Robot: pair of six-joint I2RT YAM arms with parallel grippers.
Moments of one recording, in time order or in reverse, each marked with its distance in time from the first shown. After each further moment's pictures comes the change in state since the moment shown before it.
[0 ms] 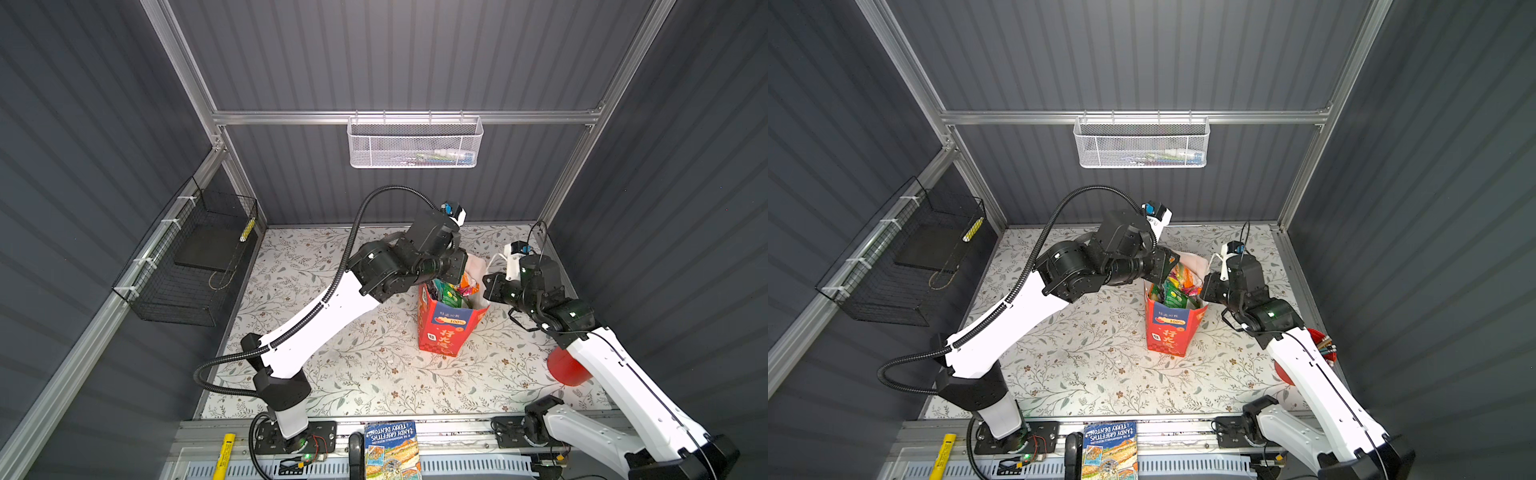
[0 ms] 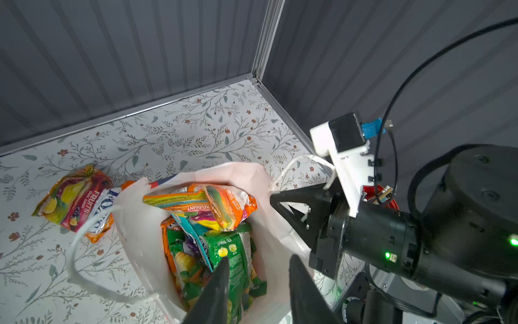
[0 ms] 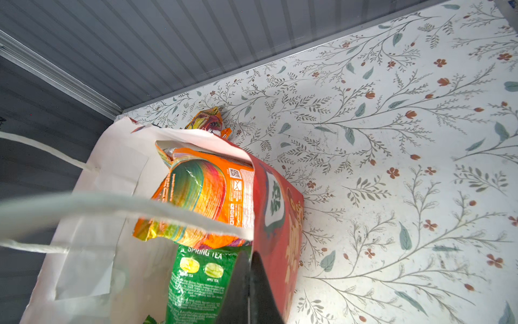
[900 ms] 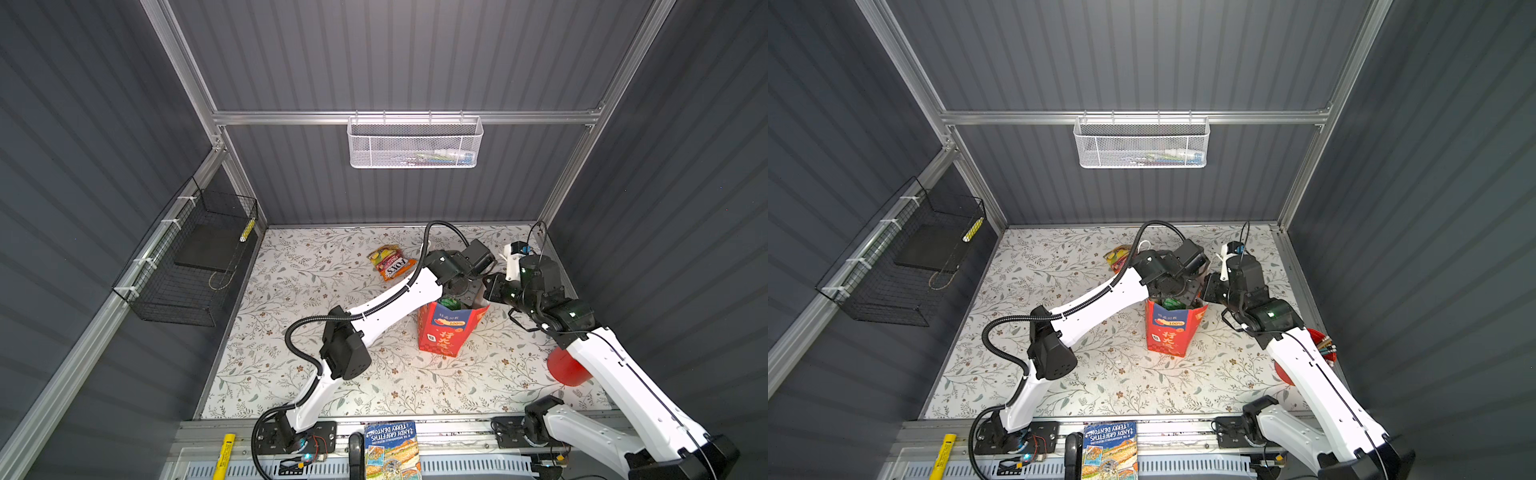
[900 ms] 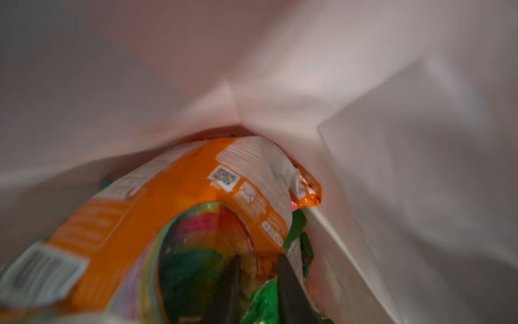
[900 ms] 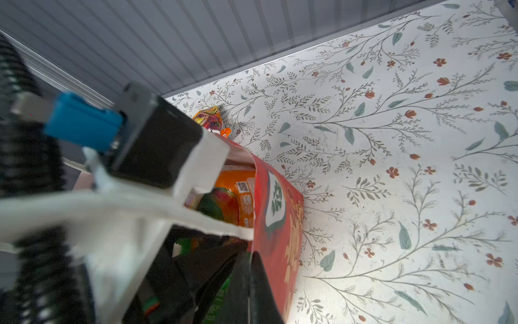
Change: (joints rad) left arm 0.000 0.452 0.153 -0.172 0.018 0.045; right arm 0.000 0.000 -0.002 0.000 0.001 0.000
